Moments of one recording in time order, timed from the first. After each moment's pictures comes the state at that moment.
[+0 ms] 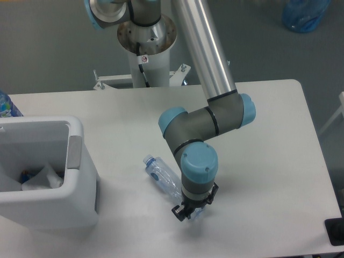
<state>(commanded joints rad) 2.40 -2.19 -1.39 -0.96 1.55 -0.23</state>
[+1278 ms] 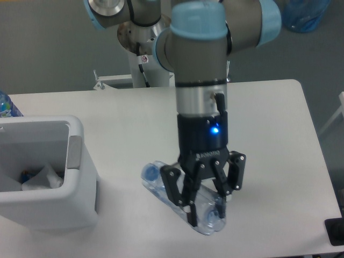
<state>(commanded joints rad) 2.35 -1.97 -1.14 -0.70 1.28 -0.18</state>
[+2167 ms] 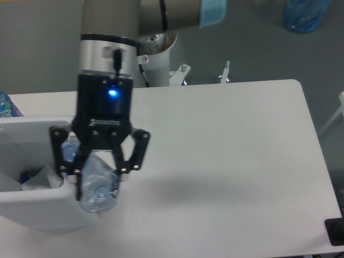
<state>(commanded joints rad) 2.17 -1.90 -1.21 -0.70 1.28 -0.27</state>
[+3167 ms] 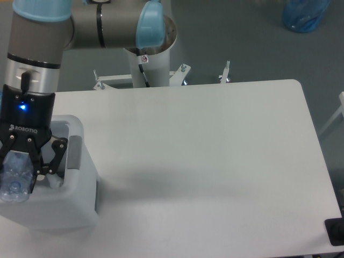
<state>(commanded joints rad) 2.04 -1.89 -1.33 -0.69 1.27 -0.12</state>
